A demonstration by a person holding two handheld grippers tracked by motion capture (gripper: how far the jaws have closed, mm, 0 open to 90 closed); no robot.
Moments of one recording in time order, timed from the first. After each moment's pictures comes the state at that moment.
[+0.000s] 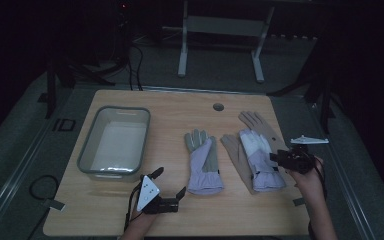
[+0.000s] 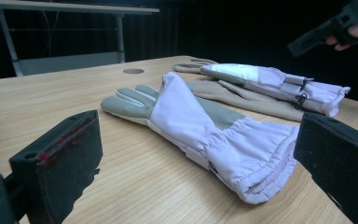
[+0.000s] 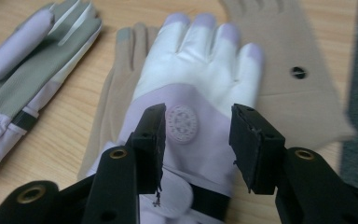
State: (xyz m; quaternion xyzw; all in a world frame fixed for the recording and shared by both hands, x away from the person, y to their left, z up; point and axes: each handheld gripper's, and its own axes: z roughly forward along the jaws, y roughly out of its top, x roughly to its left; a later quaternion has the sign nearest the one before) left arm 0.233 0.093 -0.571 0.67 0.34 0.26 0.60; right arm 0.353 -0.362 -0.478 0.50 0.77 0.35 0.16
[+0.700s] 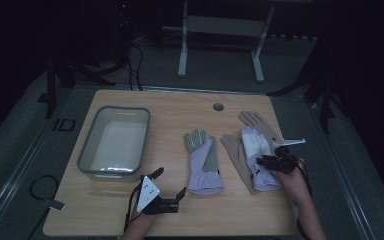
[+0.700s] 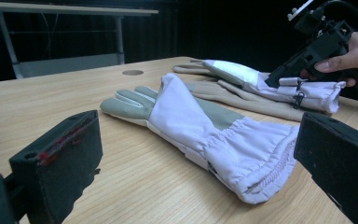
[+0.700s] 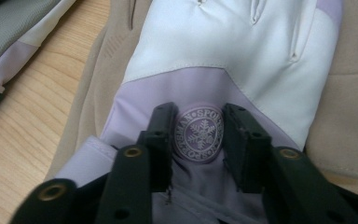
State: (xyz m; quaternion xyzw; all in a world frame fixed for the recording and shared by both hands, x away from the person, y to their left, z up) left arm 0.233 0.093 -0.571 0.67 0.33 0.27 0.60; right arm 0.381 -0.344 -0.530 0.49 0.80 0.32 0.11
